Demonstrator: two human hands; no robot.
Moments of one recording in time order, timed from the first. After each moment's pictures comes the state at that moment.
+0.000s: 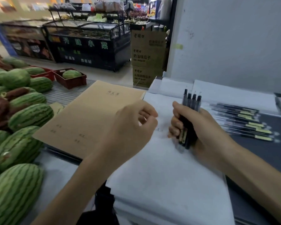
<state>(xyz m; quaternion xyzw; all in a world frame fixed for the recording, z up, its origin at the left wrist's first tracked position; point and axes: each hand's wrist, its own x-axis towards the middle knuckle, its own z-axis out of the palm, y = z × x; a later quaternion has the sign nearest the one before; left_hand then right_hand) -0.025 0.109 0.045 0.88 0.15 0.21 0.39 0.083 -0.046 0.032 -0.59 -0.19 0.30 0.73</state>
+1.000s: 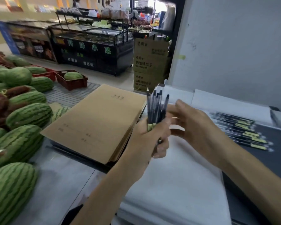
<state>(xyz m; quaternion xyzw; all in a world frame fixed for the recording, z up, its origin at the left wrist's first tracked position) -0.022 0.081 0.019 0.56 0.04 0.16 0.82 0.085 -0.044 0.052 -0.64 -0.33 0.29 0.63</state>
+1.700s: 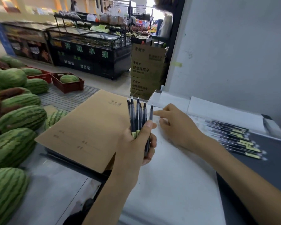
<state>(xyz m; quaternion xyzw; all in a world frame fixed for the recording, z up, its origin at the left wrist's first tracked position) -0.020 0.089 0.004 0.53 0.15 0.26 0.79 0.136 0.001 0.028 -0.87 -0.45 -0.02 0.21</state>
